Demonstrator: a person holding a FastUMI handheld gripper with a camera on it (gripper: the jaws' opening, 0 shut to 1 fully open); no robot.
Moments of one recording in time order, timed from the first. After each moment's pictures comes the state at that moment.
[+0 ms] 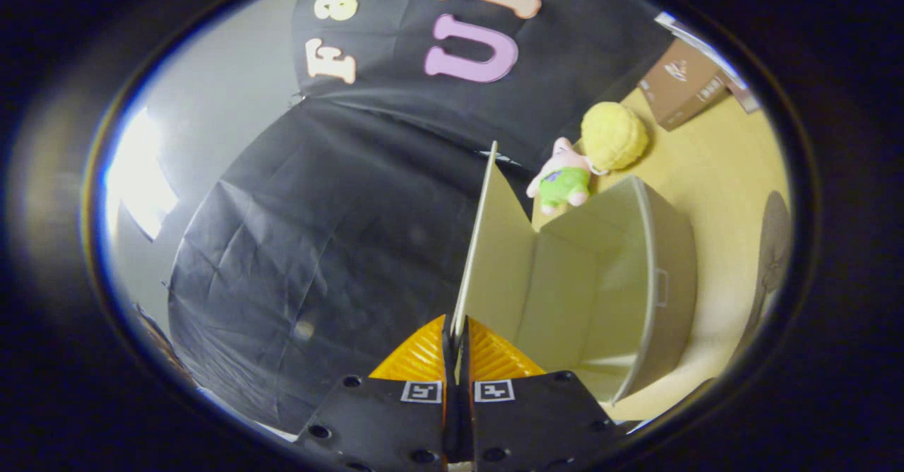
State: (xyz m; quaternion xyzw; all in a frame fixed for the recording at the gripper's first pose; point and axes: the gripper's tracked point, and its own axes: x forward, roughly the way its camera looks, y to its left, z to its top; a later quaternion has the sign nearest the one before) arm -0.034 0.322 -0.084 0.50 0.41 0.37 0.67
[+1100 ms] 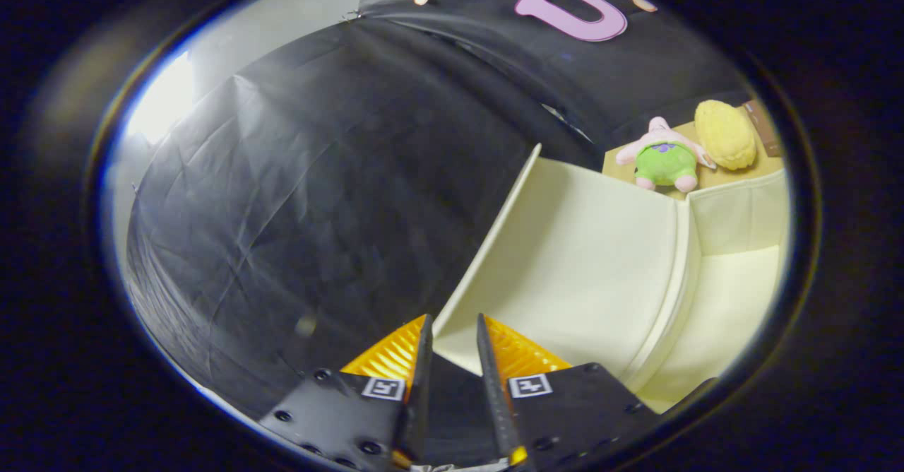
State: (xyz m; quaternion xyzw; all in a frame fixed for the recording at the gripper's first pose) arm -0.066 0.520 -0.081 0.38 0.40 0.46 0.70
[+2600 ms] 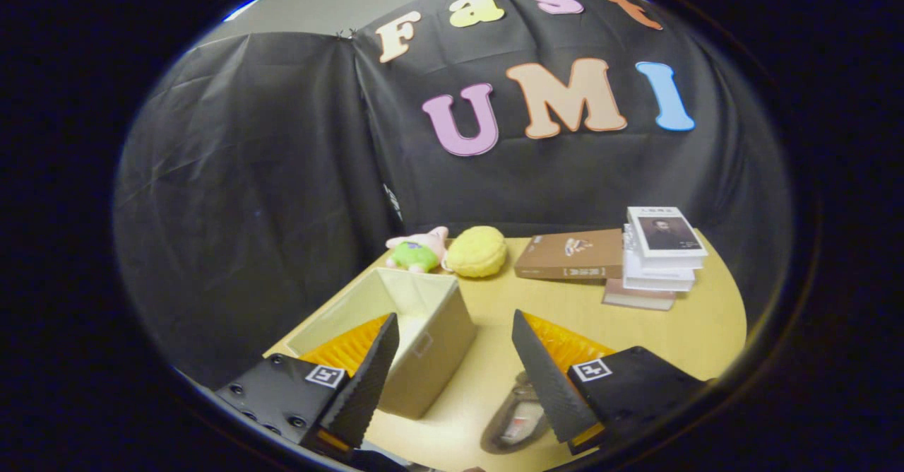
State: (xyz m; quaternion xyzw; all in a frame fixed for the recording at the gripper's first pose) arm -0.015 0.130 -0.177 0.13 0.29 0.20 0.92
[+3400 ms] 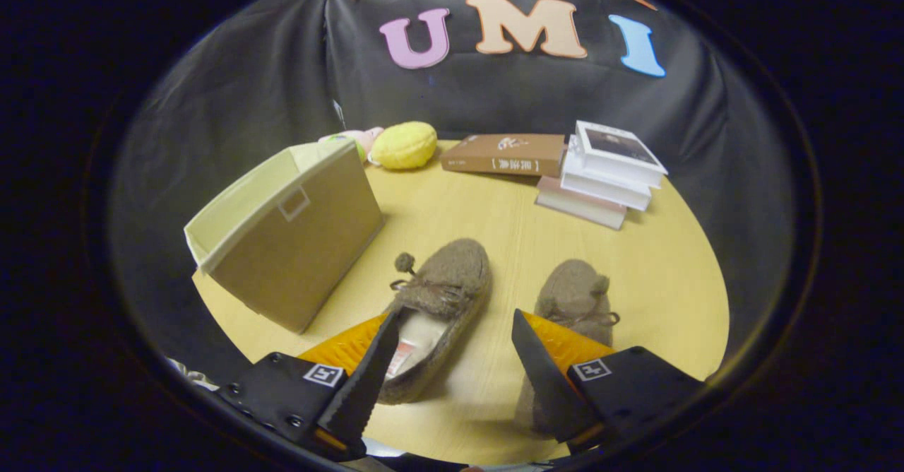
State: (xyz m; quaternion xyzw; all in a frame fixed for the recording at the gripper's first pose) arm -0.077 0.055 -0.346 0.05 0.45 0.16 0.88
